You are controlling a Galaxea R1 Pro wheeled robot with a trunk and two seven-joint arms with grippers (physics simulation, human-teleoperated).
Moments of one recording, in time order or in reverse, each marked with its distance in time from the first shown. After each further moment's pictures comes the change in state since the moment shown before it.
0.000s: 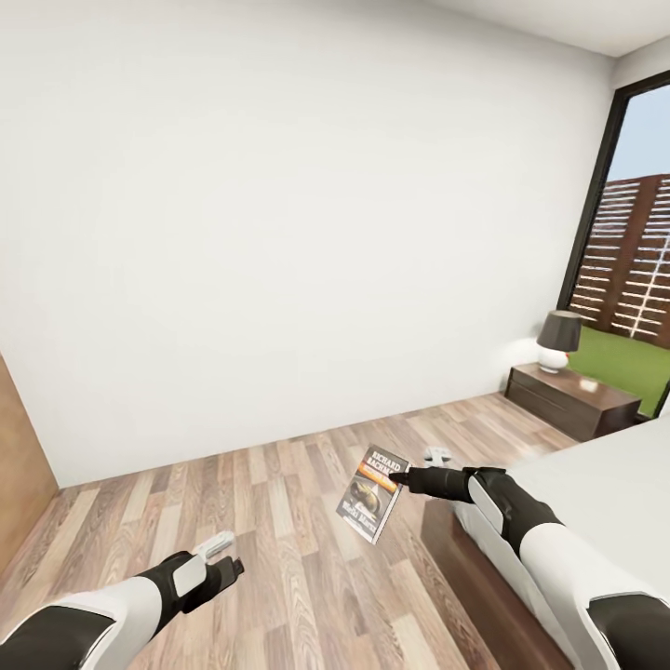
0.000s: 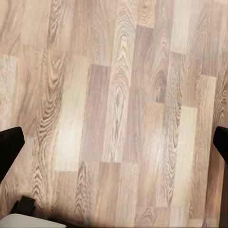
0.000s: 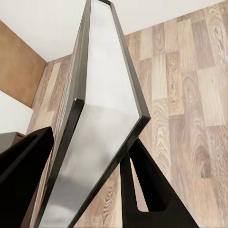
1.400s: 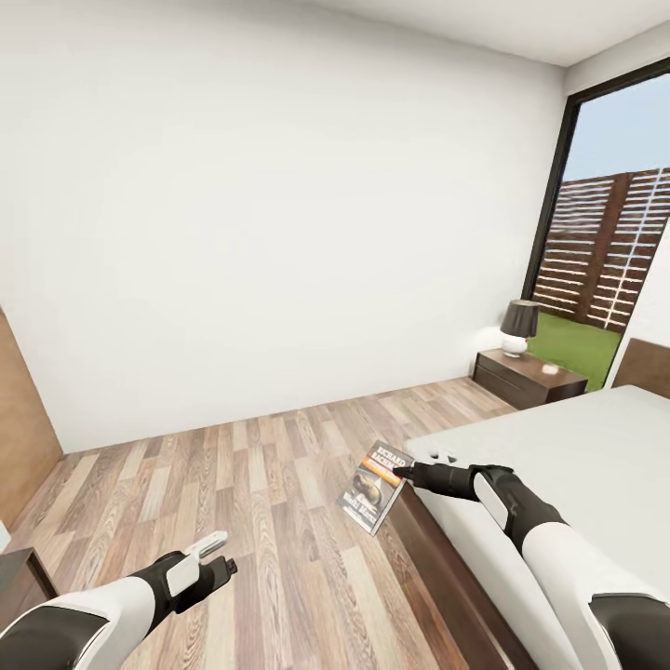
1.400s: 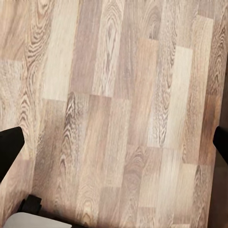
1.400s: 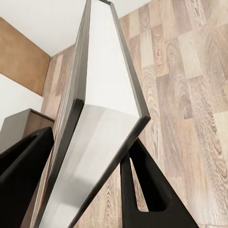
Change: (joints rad) left arm 0.000 0.022 0.000 0.000 0.000 0.000 -0.002; right arm -0.002 0.002 -0.106 0.001 -0.003 0.061 -0.001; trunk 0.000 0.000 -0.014
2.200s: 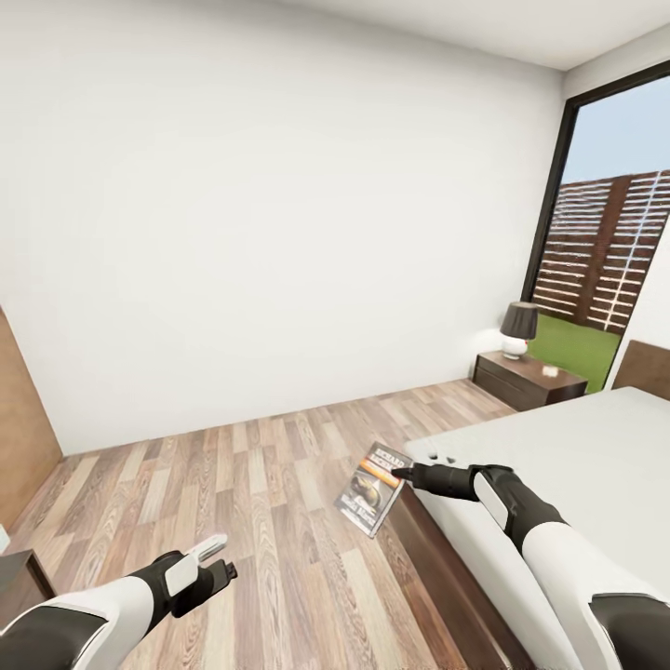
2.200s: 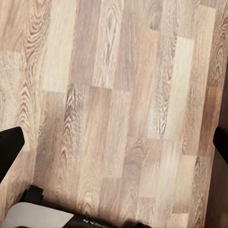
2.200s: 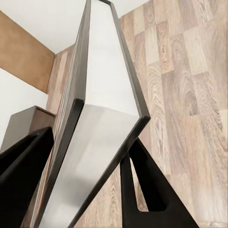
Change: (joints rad) left arm 0.000 0.004 0.000 -0.001 0.001 0.050 0.000; right arm 0.000 0.000 0.000 -0.001 0.002 0.026 0.019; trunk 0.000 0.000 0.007
